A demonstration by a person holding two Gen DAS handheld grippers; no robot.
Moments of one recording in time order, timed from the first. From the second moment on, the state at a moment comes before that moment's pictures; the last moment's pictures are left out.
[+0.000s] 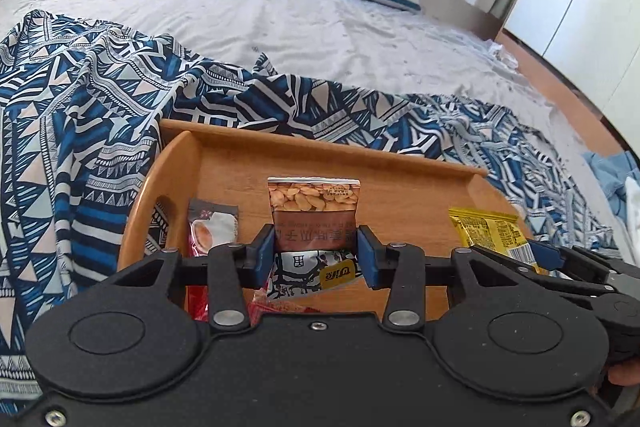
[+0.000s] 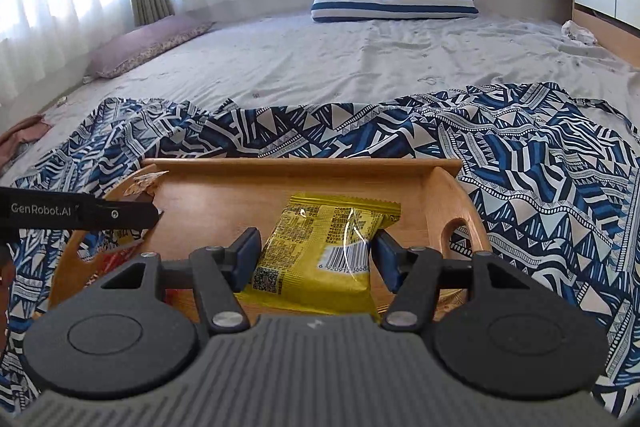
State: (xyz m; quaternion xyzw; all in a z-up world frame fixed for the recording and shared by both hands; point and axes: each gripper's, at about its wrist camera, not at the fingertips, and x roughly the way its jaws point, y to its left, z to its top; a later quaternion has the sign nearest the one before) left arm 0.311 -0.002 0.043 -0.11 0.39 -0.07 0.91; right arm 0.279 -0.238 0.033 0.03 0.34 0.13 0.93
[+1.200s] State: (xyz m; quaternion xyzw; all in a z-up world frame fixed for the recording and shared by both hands) left arm 0.300 -0.020 0.017 -0.01 0.40 -0.03 0.91; right arm 0.273 -0.243 0.002 0.03 0.35 0.14 0.93
